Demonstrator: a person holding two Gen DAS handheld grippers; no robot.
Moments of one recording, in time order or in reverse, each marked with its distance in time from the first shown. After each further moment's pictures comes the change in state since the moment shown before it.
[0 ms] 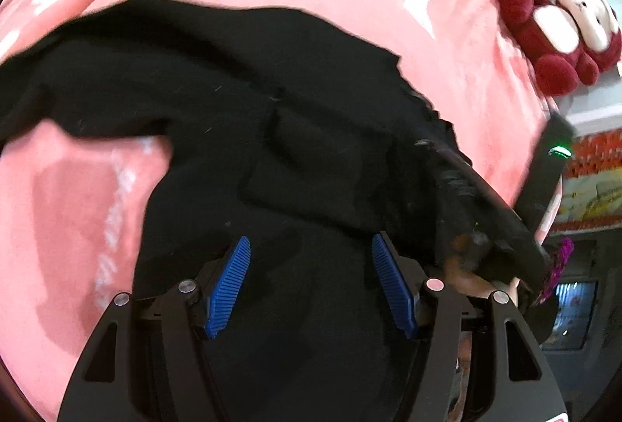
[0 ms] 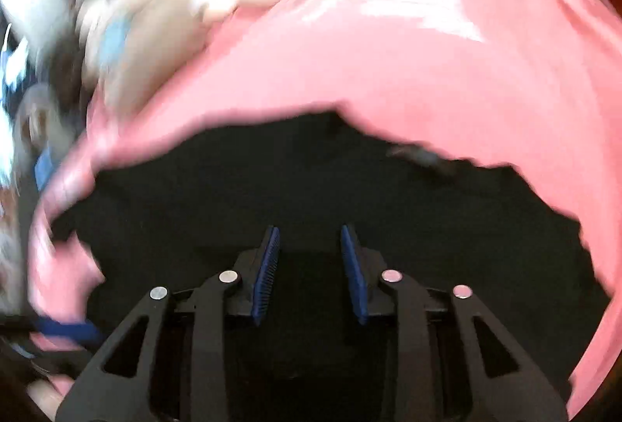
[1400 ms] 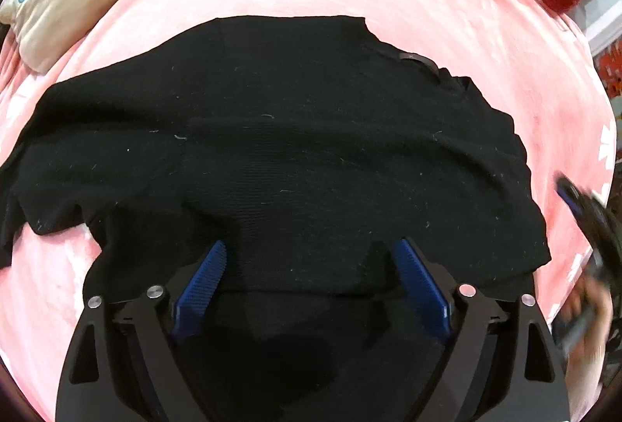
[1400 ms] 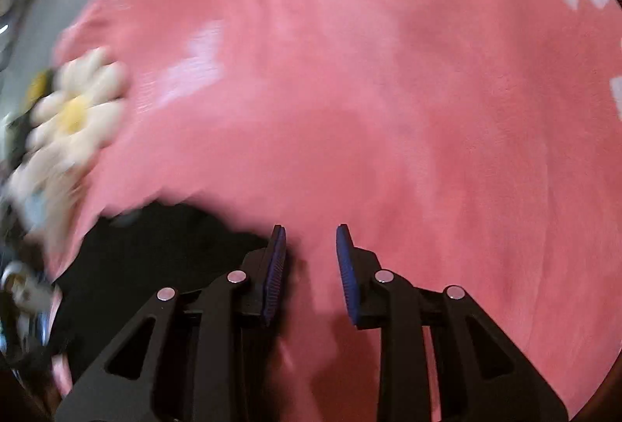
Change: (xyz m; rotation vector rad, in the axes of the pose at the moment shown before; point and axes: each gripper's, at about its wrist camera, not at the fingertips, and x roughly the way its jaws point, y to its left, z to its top) left arm 0.068 -0.053 -0.001 0.286 -0.042 0.242; right arm -0.142 -0.198 -0.094 0.294 -0.120 -0.216
